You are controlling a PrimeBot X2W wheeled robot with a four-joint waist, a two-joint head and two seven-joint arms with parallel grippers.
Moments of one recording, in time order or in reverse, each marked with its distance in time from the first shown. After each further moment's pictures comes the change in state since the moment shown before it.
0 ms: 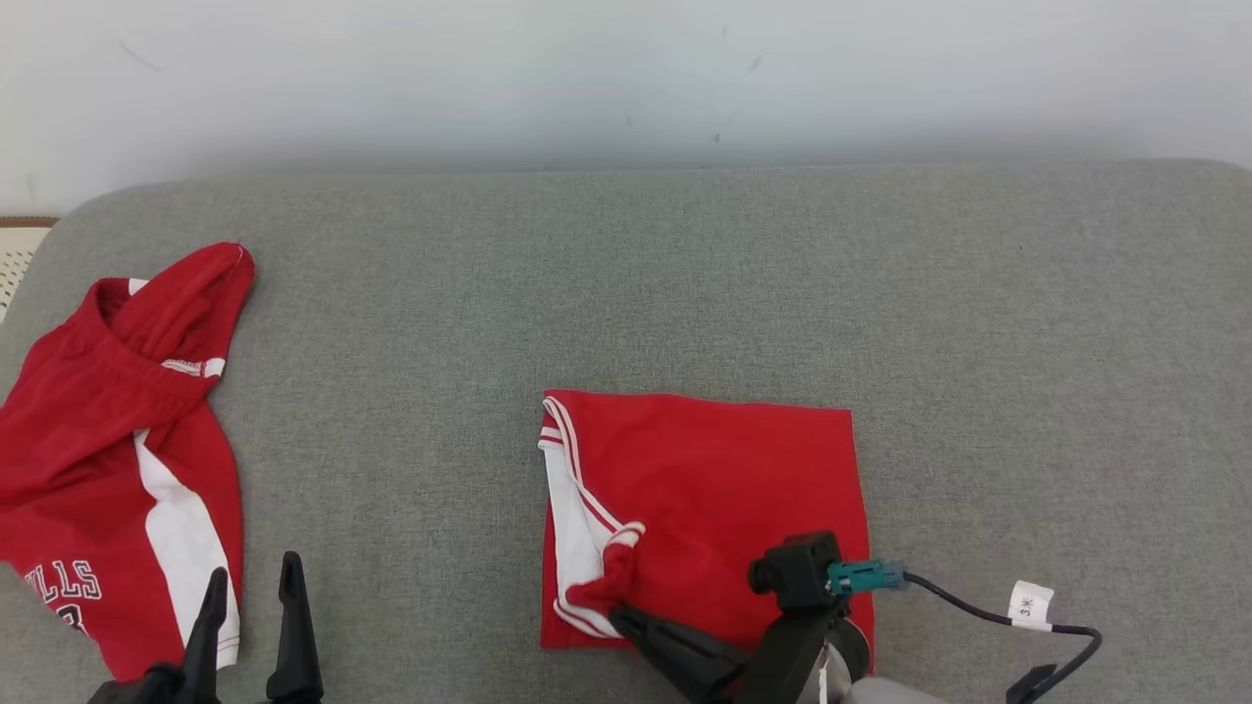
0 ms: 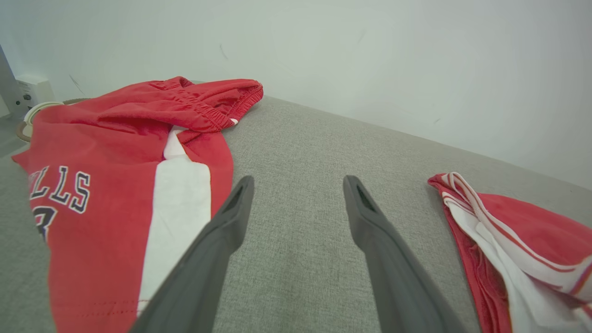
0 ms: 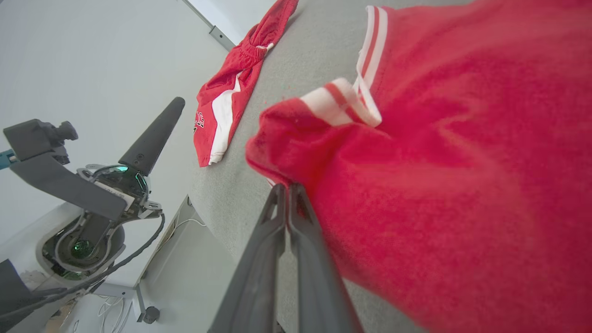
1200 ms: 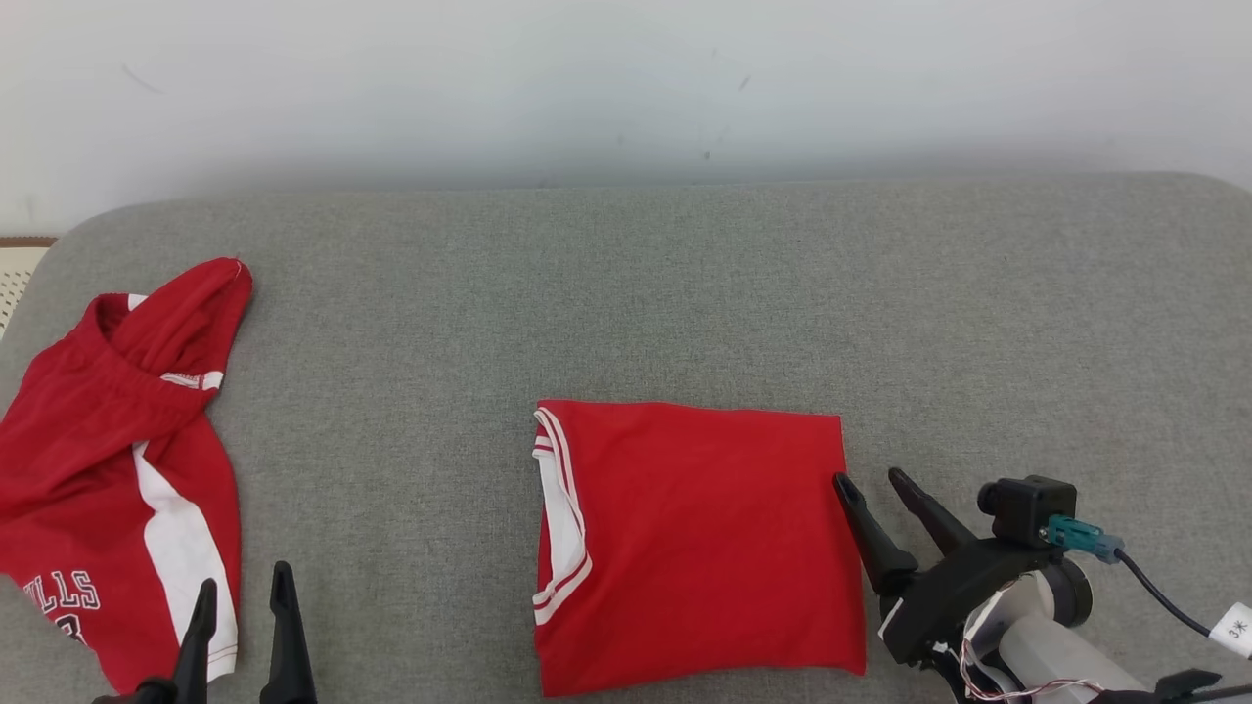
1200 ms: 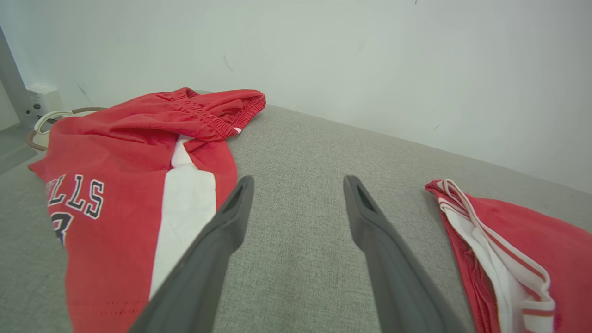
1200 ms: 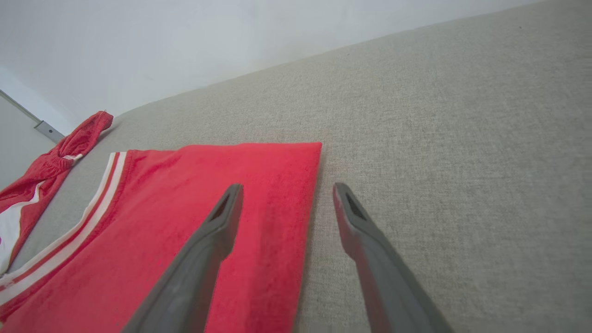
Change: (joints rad) left arm 0.032 0.000 0.002 -0.036 0.003 0.026 0.000; right arm 0.074 -0.006 -0.474 0.338 -0.315 0.000 -0.146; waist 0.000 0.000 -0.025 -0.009
